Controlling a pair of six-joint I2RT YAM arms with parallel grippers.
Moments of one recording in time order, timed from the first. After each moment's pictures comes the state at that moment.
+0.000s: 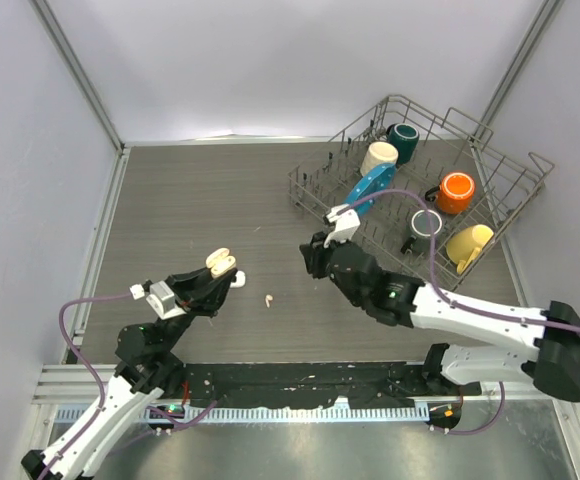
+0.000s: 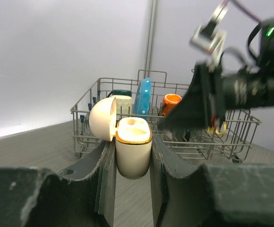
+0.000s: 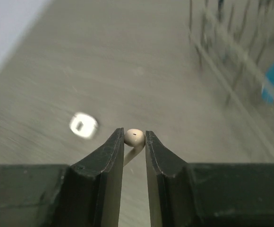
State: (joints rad) left arm -0.64 0.02 0.04 0.48 0.11 -0.16; right arm 1.09 1.12 0.78 0.14 0.56 0.36
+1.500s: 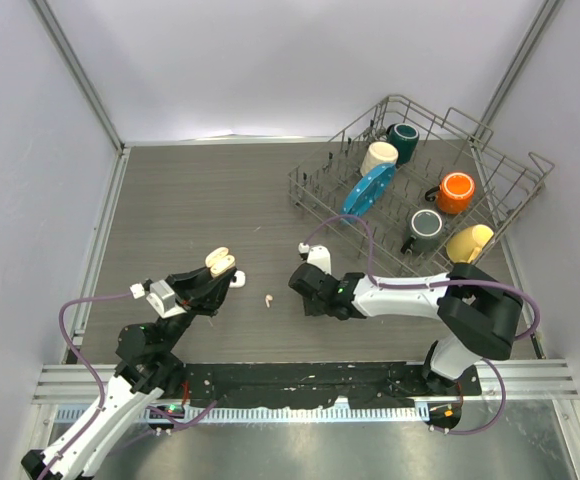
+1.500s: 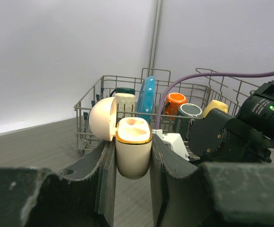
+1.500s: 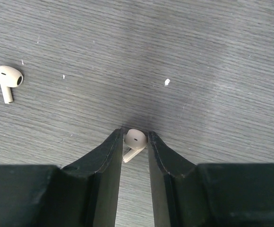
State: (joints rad) left arm -0.64 0.01 0.04 0.46 0.08 -0.16; right arm 1.07 1.58 0.81 -0.28 0.36 0.74
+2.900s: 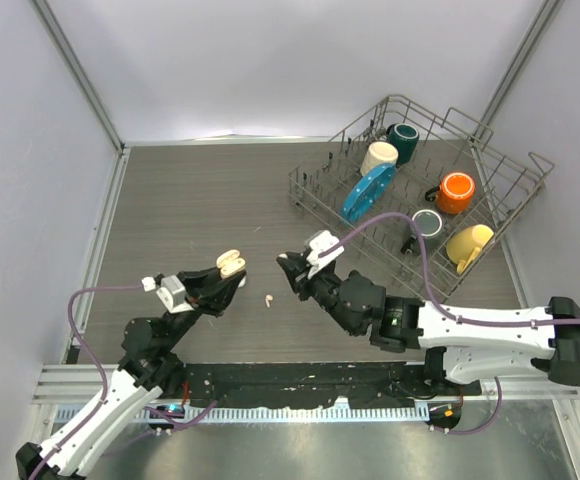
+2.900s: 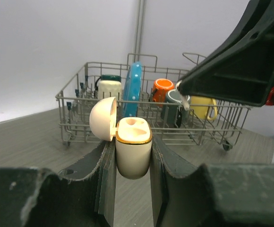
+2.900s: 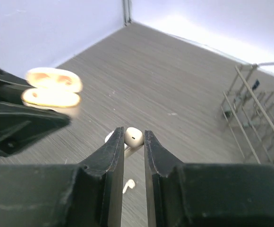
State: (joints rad) left arm -0.65 0.11 0.04 0.52 0.14 -0.18; right arm 1.32 1.10 0.77 0.29 0.65 0.08
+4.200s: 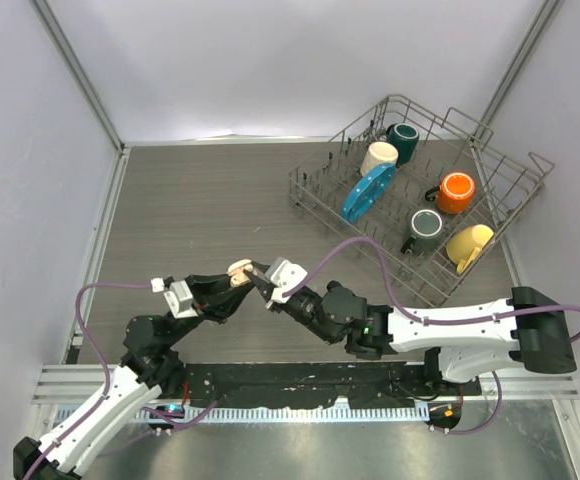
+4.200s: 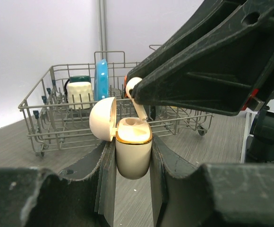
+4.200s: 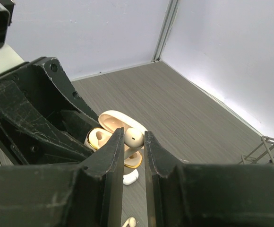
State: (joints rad) left arm -0.65 0.21 0.04 0.61 0.34 -0.17; right arm 1.42 1.28 0.80 0.65 0.51 -0.30
